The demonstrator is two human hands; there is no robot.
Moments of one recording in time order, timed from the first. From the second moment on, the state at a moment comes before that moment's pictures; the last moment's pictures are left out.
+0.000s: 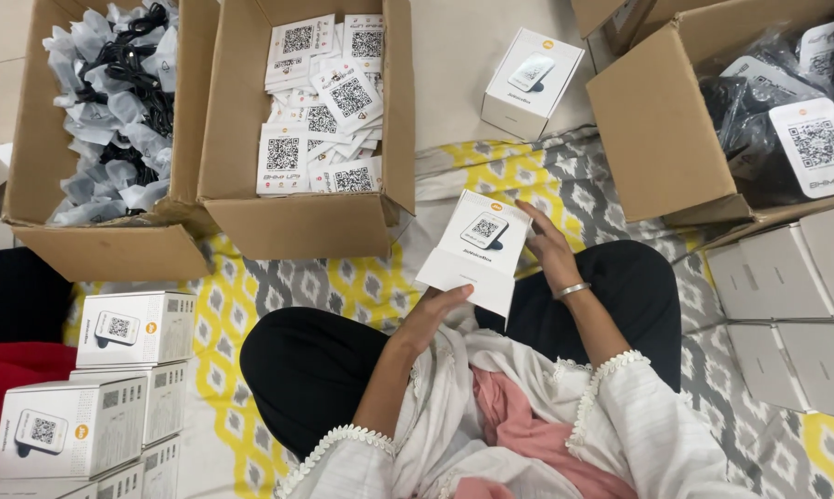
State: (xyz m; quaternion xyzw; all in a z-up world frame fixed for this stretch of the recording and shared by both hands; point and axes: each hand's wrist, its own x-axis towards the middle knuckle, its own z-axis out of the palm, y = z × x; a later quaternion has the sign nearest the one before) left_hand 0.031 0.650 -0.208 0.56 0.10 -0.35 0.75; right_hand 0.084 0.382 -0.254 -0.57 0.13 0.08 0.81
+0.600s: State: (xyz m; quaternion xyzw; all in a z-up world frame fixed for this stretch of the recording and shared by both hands) left_hand 0.043 0.629 -0.221 0.84 -0.09 -0.24 0.48; right_hand 0.062 0.414 -0.195 -0.87 -0.14 -0.08 0.46
